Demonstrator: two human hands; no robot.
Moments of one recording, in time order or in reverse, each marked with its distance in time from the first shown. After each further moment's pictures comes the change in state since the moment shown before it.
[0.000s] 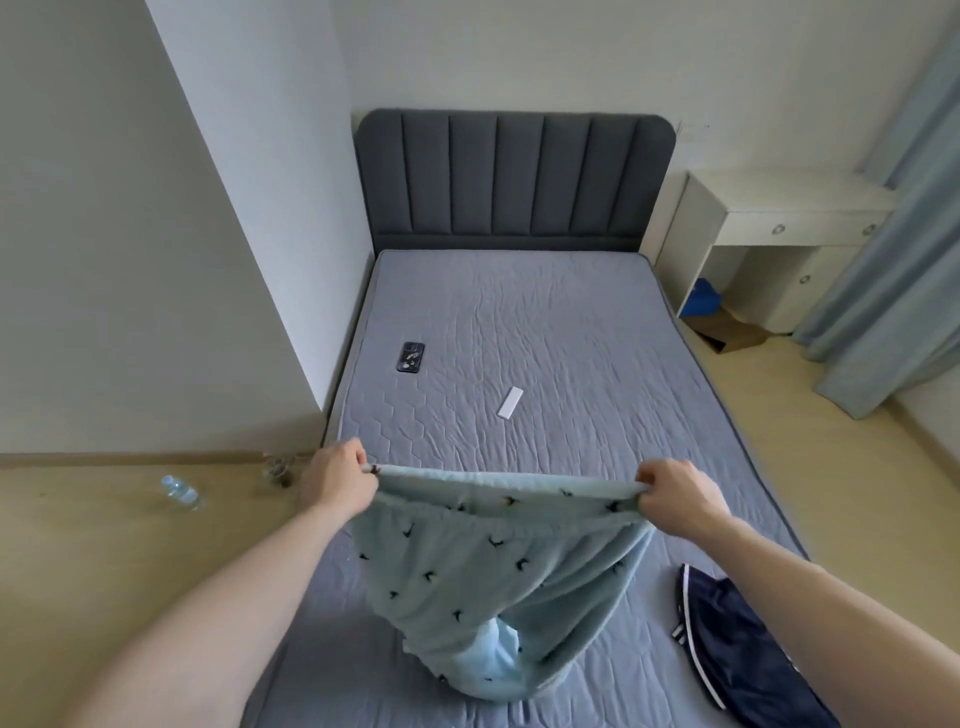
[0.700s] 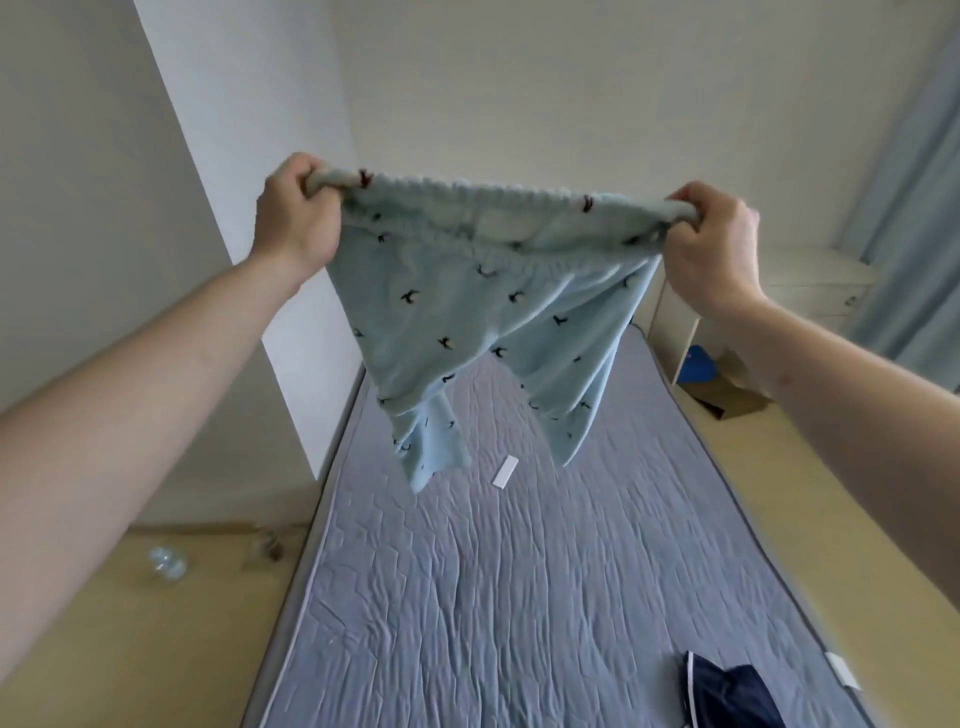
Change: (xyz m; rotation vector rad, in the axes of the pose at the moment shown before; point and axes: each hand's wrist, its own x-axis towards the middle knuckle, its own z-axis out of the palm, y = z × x) left_hand 0.048 0.196 -0.330 -0.769 0.595 0.378; right_hand 0.033 -0.087 -0.316 0.634 0.924 -0.393
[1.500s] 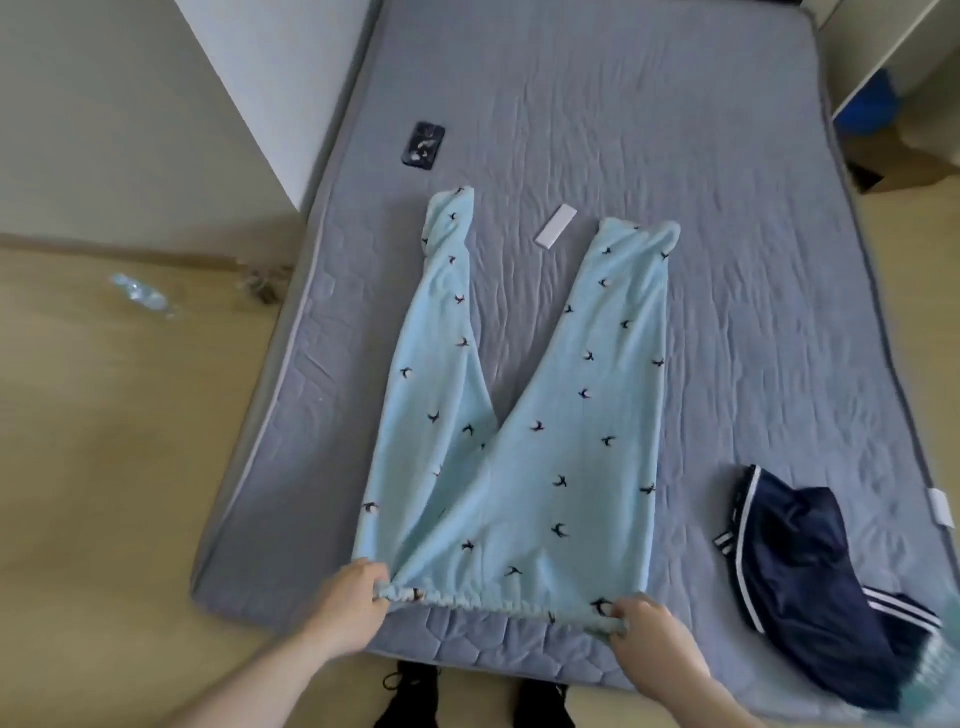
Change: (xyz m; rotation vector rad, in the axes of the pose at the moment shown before) left_hand -0.596 -0.461 0.100 0.662 -1.195 -0.750; right_hand -0.605 0.367 0.150 -0.564 -1.489 0.613
